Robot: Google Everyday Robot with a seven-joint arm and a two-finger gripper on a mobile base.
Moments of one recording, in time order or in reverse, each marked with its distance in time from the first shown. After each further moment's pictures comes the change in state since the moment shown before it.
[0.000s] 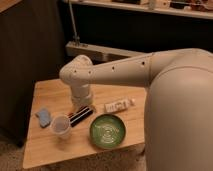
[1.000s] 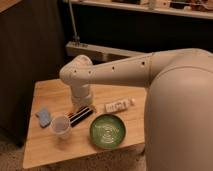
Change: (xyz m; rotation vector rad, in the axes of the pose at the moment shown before) arm 0.000 0.000 0.000 0.000 0.000 0.000
